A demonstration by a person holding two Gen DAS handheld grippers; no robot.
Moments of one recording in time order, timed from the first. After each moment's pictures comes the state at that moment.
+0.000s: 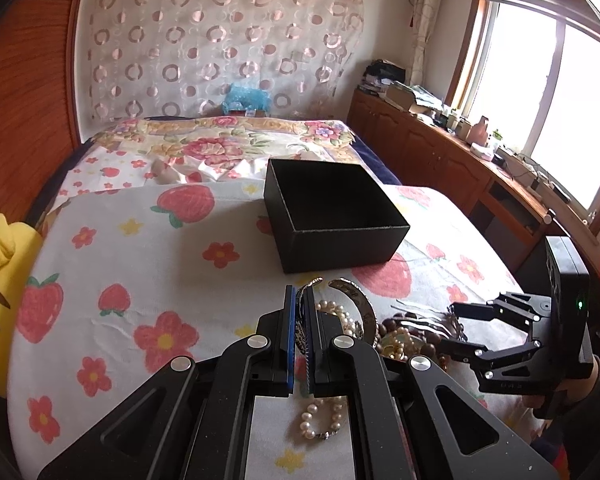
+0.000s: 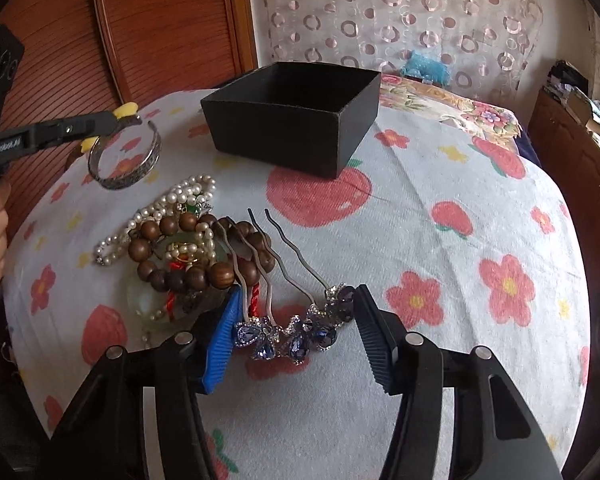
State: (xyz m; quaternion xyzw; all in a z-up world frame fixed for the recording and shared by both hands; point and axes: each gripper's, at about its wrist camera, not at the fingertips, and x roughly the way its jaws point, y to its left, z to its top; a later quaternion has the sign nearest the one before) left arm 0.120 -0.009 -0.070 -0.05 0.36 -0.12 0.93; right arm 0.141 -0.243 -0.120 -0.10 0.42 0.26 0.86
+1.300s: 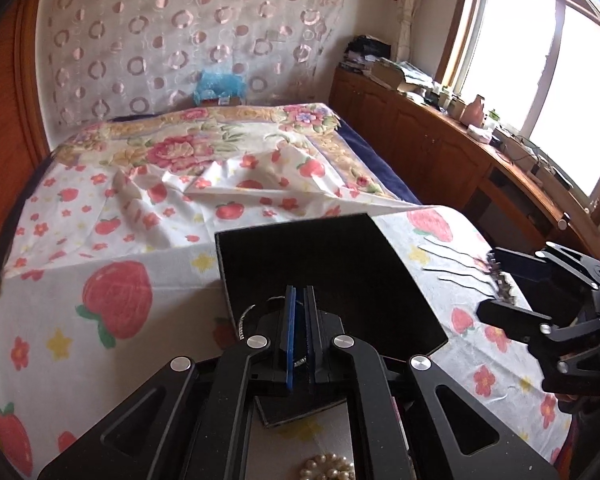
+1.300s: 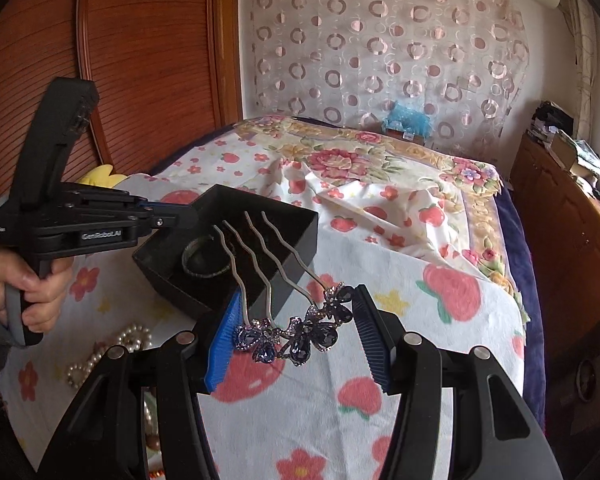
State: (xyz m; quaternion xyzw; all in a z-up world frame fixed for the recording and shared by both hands) left arm 0.264 -0.043 -0.070 -0.02 0.39 -0.16 0.91; right arm 0.239 -0.248 -0.045 -0.10 0.35 0.25 0.90
